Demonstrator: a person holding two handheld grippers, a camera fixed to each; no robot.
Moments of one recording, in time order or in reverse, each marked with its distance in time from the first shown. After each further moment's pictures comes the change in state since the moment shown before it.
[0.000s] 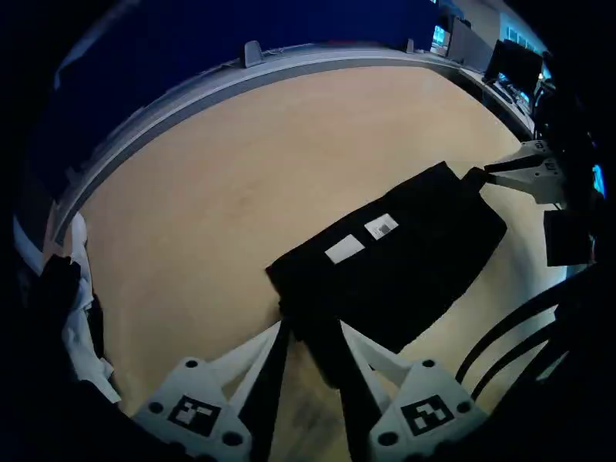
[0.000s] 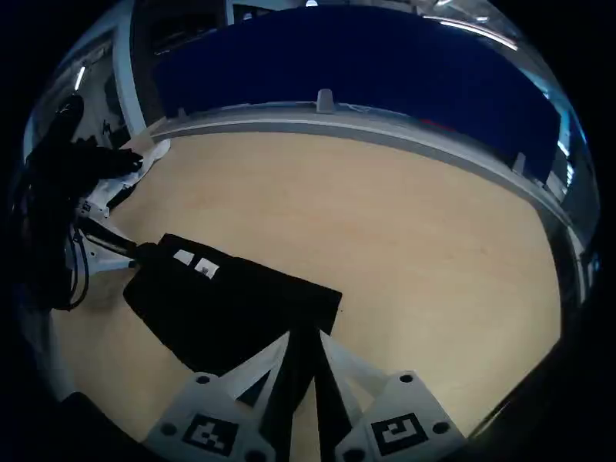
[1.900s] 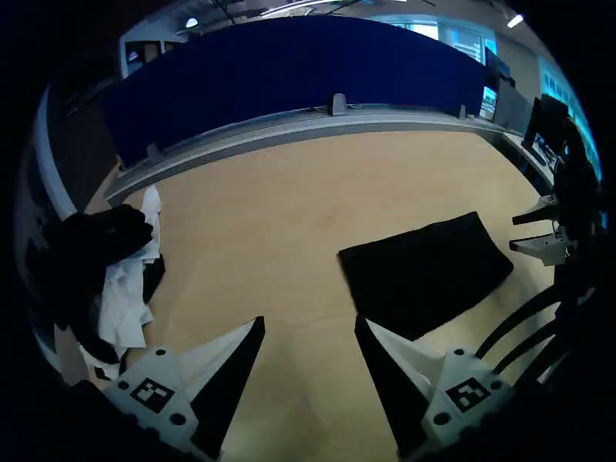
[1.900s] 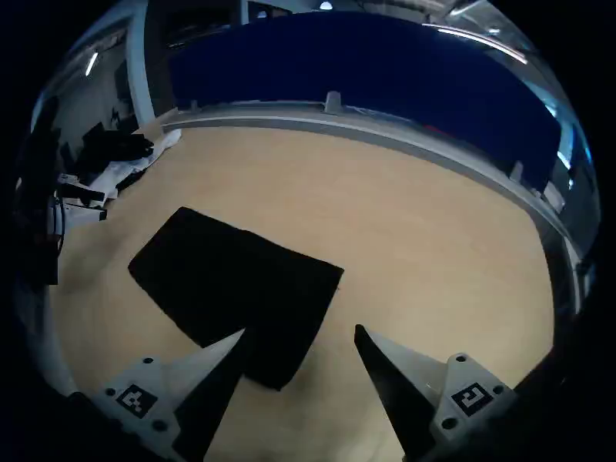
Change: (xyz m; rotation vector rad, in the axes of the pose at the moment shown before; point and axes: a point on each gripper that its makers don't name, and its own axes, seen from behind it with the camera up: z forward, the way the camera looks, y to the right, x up) left arm -0.029 -0.052 -0.082 0.210 0.225 -0.225; right arm -0.022 -0.002 -0.026 0.014 0.003 -0.071
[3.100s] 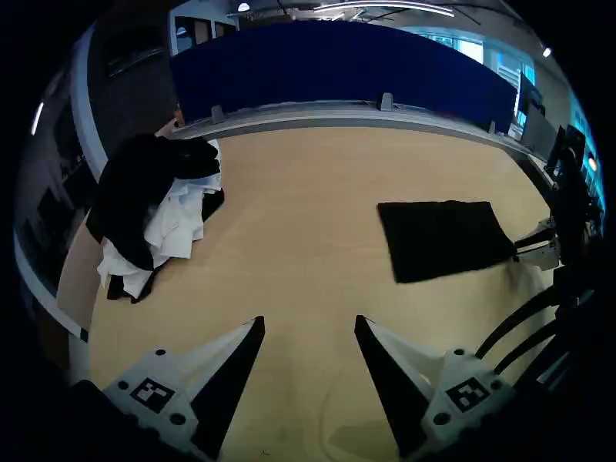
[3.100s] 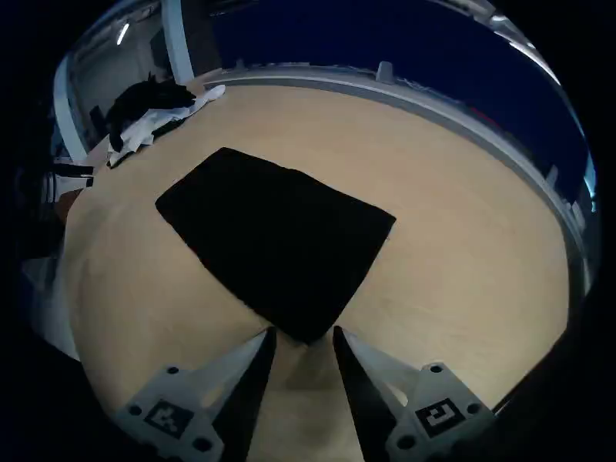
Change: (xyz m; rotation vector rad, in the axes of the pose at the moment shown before) left arm -0.092 -0.033 -0.082 0.124 -0.026 -0.160; right arm -0.065 -0.031 -0.003 0.136 -0.126 -0.115
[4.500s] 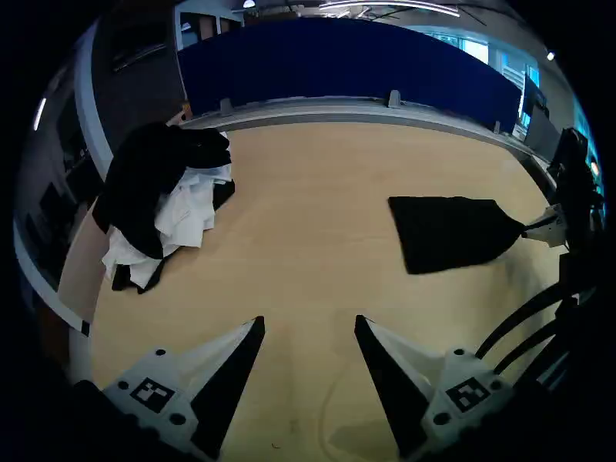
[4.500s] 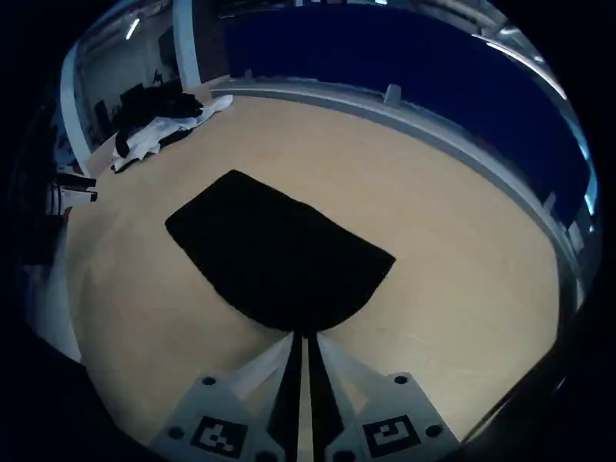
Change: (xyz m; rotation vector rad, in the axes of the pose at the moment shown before) left arm -0.012 -0.014 -0.005 0.012 -0.017 -0.017; right arm 0.046 -0.006 -0.014 -0.017 0.043 -0.060
